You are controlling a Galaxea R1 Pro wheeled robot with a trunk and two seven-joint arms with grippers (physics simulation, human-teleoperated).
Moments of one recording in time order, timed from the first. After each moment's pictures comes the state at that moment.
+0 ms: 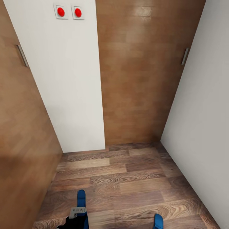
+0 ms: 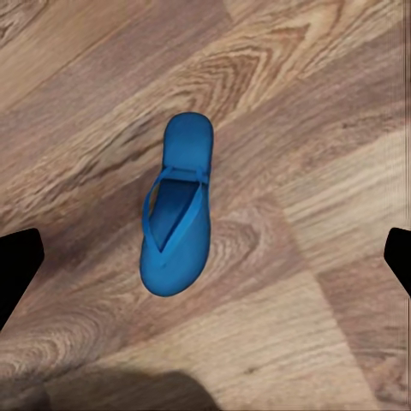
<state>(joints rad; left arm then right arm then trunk) -0.38 0.00 0.10 -0.28 0.03 -0.11 -0.29 -0.21 -0.38 -0.33 -0.26 -0.27 0.02 0.63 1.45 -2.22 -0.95</state>
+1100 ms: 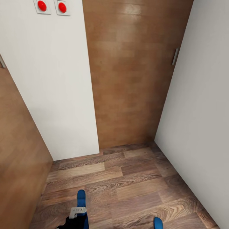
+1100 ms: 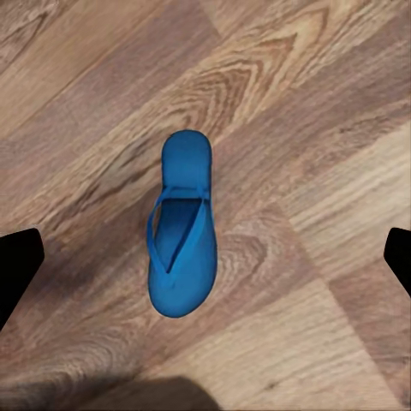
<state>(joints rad) -0.38 0.00 0.09 -0.28 0.03 -0.11 -0.29 -0.21 -0.38 -0.33 -0.26 -0.27 0.02 0.63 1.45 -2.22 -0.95</state>
